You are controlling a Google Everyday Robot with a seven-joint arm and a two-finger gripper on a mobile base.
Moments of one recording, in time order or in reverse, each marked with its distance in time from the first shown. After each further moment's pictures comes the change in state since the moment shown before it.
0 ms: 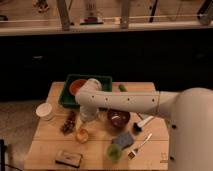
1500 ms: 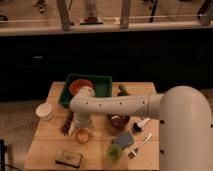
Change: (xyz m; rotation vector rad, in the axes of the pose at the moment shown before) arm -0.003 -0.043 0.041 0.053 -0.020 0.149
